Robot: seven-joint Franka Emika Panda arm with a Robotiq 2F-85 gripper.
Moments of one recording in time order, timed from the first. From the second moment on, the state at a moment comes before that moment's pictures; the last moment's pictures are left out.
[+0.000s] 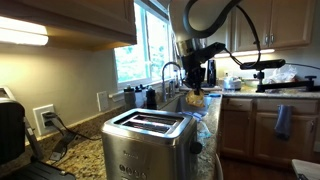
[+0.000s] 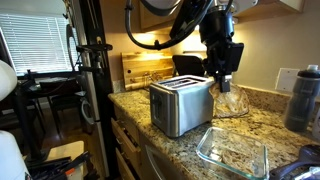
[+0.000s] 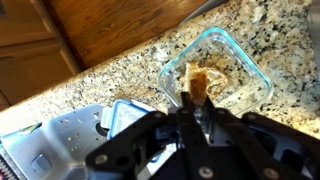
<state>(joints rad) -0.11 -0.14 -0.05 -2.16 -0.39 2.01 0.35</state>
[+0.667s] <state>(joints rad) -0.09 -0.15 -0.02 -2.16 -0.38 2.01 0.35</state>
